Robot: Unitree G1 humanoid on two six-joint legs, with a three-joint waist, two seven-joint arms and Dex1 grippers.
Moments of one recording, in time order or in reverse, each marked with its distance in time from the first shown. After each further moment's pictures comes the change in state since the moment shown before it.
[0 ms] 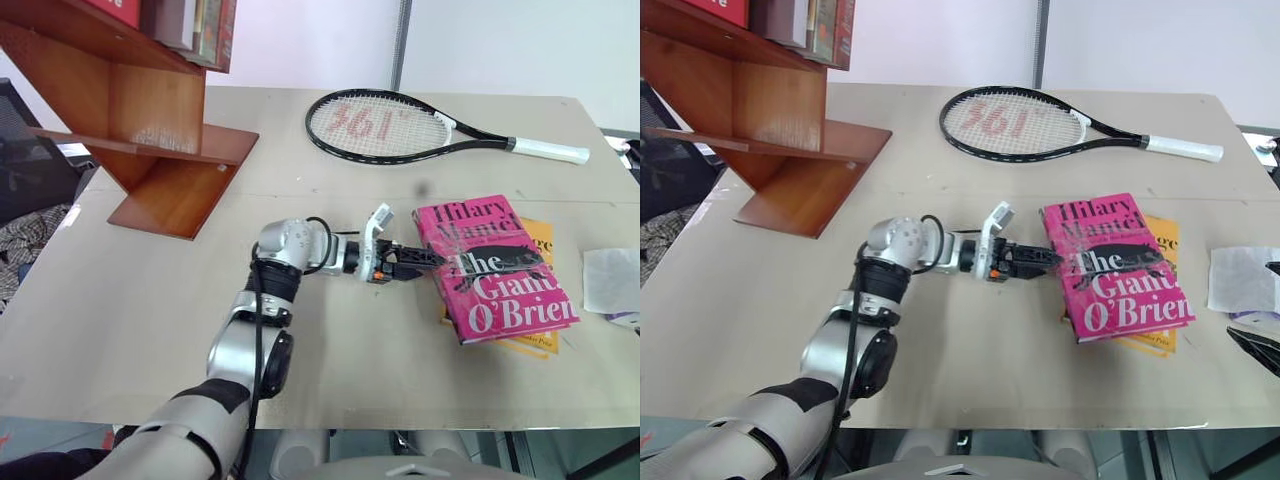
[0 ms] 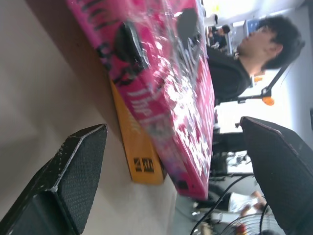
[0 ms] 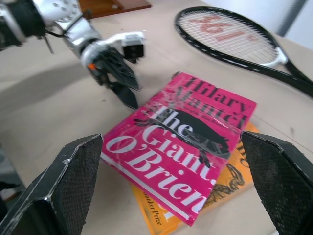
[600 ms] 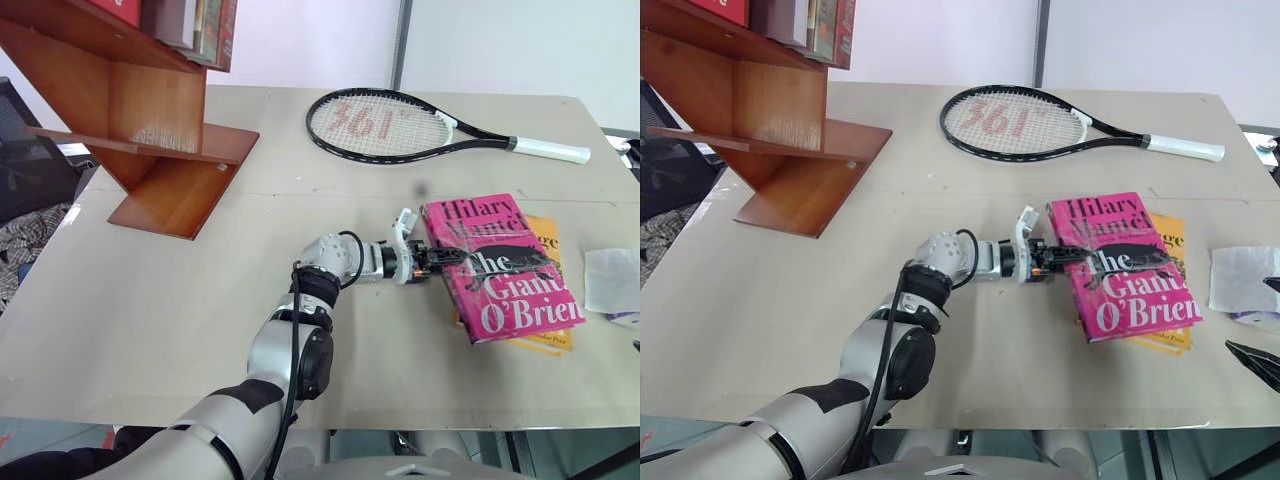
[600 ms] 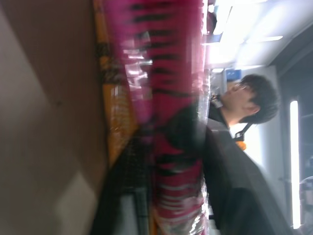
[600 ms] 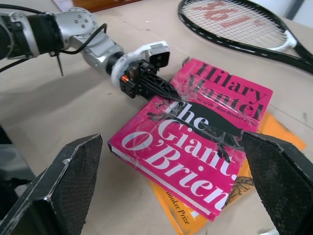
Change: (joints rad) left arm -0.043 -0.202 0.194 0.235 0.028 -0.244 0.125; right arm 0.020 0.068 -0.007 -0.060 -0.005 0.038 -0.021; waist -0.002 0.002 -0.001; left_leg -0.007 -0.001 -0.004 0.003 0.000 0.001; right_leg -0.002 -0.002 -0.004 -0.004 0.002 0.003
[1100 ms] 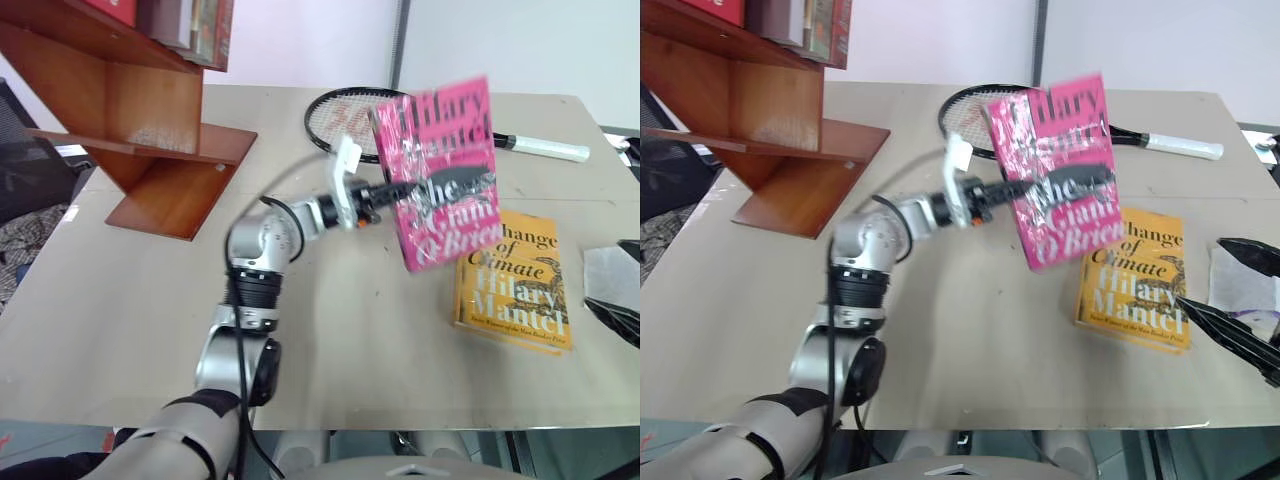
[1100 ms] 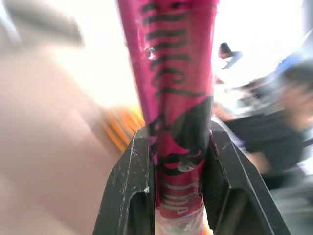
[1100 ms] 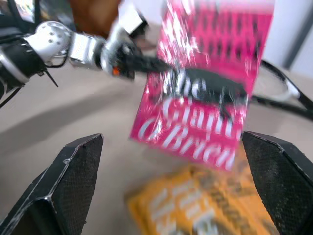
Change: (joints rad) left arm 0.140 0.399 -0.243 -0.703 0.259 -0.589 -0.332; right arm -0.308 0.027 0.304 -0.051 0.059 -0.035 -0.237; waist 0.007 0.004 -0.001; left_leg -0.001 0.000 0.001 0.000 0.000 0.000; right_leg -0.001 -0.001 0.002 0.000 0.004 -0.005
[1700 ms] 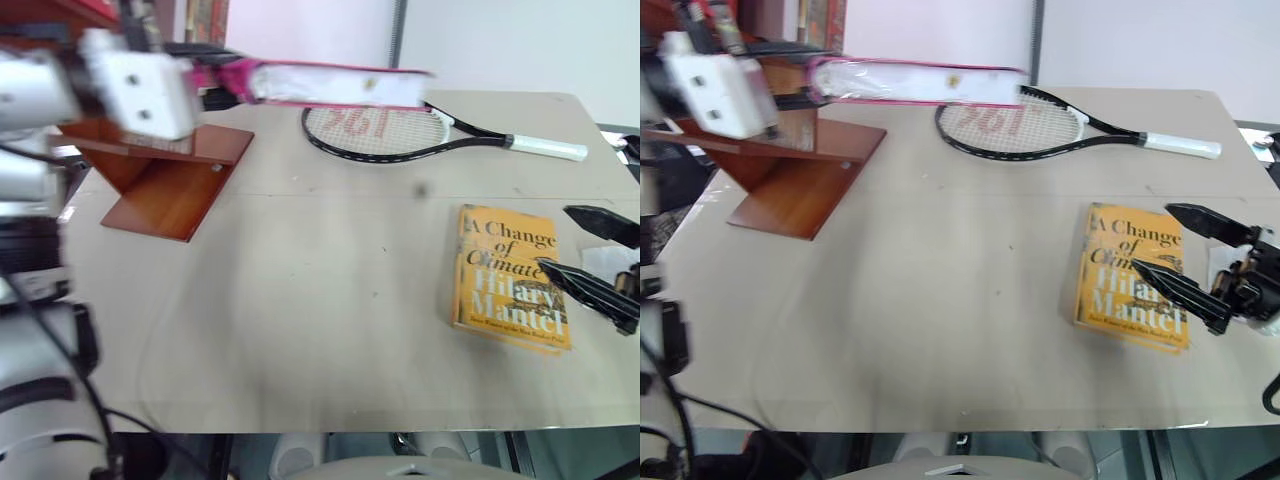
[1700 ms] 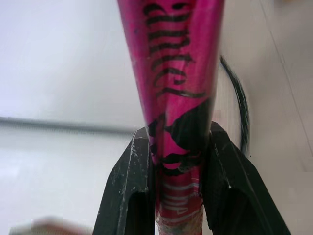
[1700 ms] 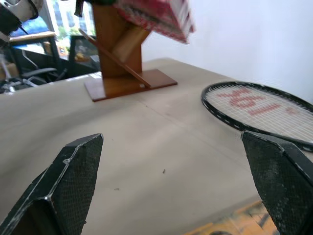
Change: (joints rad) left arm -0.130 0.890 0.095 0.147 0.340 -1.074 -0.373; right arm -0.282 -0.006 0.300 0.111 -0.023 -0.055 0.002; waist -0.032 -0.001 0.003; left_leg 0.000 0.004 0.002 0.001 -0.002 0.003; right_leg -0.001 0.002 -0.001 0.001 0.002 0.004
